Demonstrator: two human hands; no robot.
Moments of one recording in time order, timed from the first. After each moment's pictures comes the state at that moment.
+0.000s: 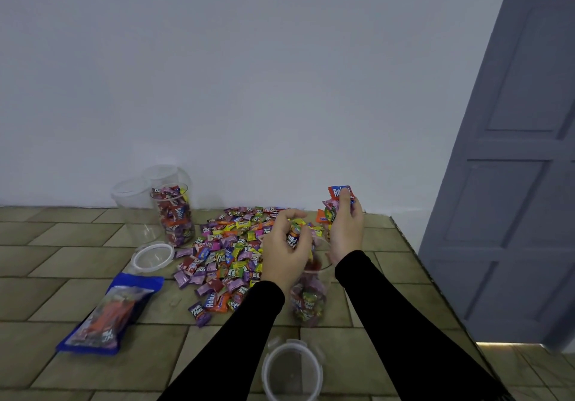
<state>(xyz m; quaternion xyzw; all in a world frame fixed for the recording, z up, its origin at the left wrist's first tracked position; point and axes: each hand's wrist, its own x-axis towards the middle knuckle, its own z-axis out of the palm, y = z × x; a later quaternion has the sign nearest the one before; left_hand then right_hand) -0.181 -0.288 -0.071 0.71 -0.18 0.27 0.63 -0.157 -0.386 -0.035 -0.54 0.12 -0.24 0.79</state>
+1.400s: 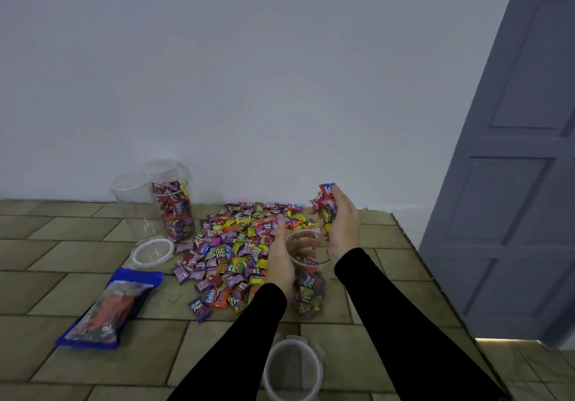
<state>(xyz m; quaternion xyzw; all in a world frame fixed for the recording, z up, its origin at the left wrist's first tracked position) -0.161 -0.294 -0.102 0.52 0.01 -0.06 0.85 -0.161 -0.381 -0.035 -0.55 0.11 -0.18 0.81</state>
